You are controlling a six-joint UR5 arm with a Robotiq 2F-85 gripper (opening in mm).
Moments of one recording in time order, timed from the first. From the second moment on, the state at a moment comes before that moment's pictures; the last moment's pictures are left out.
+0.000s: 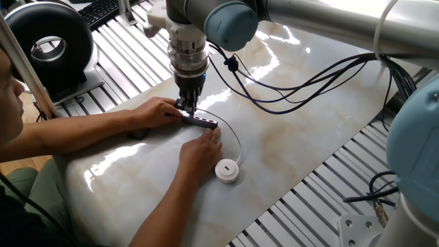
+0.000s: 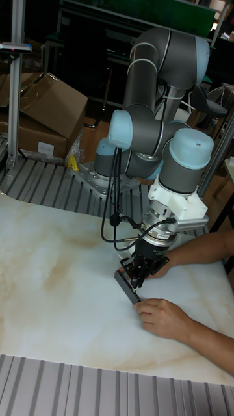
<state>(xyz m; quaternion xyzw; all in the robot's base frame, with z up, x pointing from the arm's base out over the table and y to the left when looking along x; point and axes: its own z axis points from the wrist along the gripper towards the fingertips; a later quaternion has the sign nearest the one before) 0.582 0.101 0.050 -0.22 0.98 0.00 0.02</state>
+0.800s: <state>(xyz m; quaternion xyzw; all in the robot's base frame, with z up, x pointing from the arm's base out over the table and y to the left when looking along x) 0.586 0.100 0.047 -0.22 0.98 0.00 0.02</state>
